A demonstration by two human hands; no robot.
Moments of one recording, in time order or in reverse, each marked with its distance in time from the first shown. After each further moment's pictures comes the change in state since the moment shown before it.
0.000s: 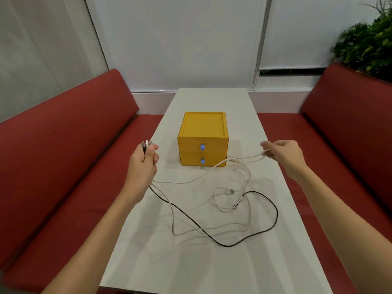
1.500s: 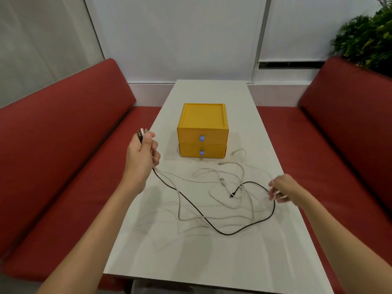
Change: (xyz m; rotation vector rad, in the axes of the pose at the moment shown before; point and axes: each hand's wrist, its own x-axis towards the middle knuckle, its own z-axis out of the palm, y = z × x) left_hand -0.006 0.004 0.000 -0.166 0.031 0.000; right_hand -0.030 0.090 0.002 -0.293 -0.183 0.480
